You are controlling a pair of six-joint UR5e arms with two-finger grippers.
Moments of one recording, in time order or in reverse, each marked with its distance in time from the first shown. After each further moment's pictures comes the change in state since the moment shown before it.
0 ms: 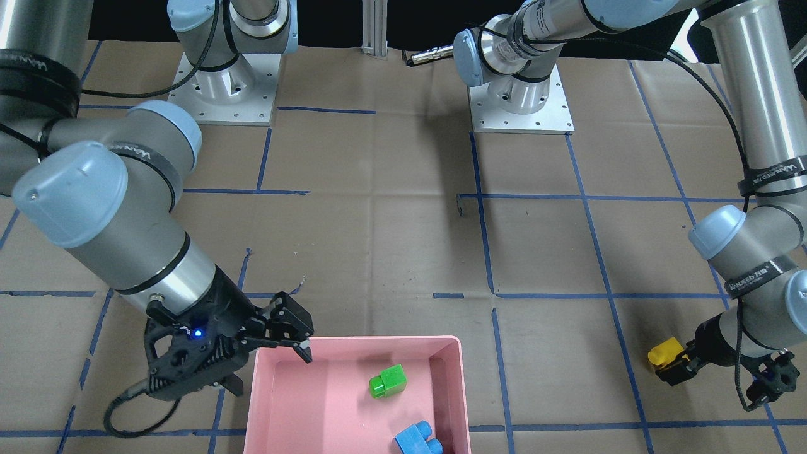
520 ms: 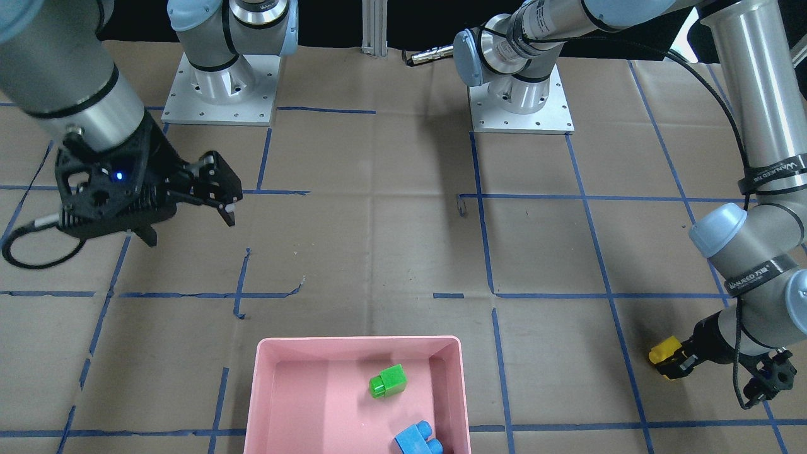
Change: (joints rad) left arm -0.001 0.005 -0.001 -0.027 -0.004 0.001; right arm -0.023 -0.266 0.002 0.527 -0.241 0.001
